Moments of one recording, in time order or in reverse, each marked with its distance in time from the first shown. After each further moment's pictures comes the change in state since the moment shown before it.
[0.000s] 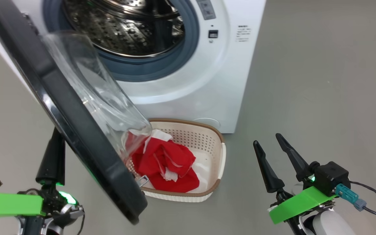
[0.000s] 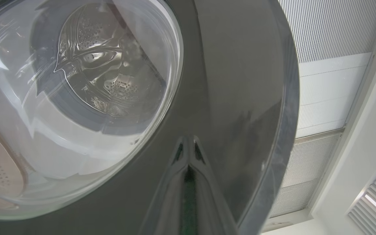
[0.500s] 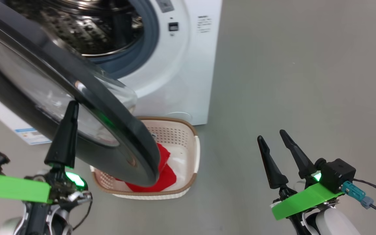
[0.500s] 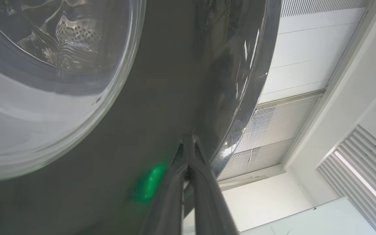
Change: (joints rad) left arm -0.073 0.011 -0.050 -0.028 -0.001 -0.013 0.045; right arm -0.004 0.000 -0.015 -0.012 0.053 0.000 0.000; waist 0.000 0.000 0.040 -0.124
